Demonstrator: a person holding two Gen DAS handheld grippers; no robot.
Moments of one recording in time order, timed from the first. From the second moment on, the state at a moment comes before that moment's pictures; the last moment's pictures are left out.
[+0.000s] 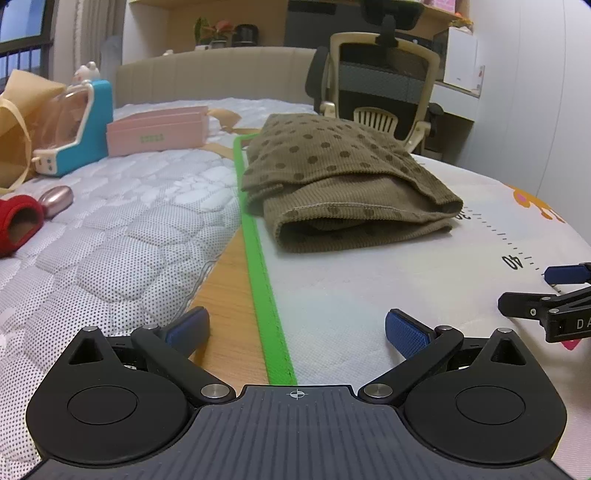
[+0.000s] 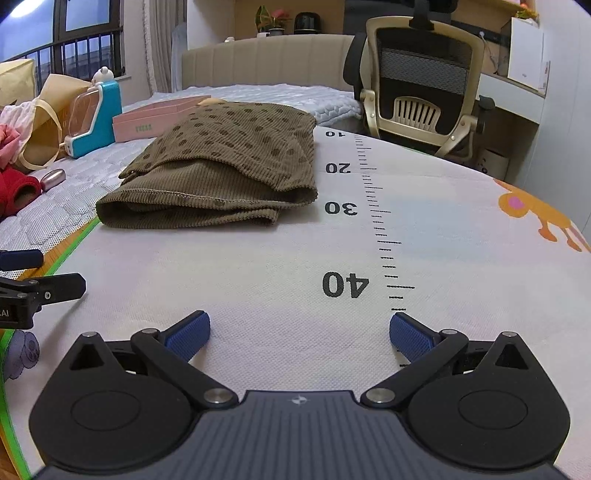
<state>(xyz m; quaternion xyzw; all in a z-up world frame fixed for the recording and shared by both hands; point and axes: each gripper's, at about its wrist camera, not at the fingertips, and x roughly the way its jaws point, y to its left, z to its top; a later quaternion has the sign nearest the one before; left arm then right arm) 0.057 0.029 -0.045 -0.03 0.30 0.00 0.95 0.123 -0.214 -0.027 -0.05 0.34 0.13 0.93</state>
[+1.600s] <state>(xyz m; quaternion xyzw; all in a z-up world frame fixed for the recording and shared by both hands) 0.060 0.032 -0.046 -0.03 0.30 0.00 0.95 0.124 -0.215 -0.028 -0.05 0.33 0.13 0.93</state>
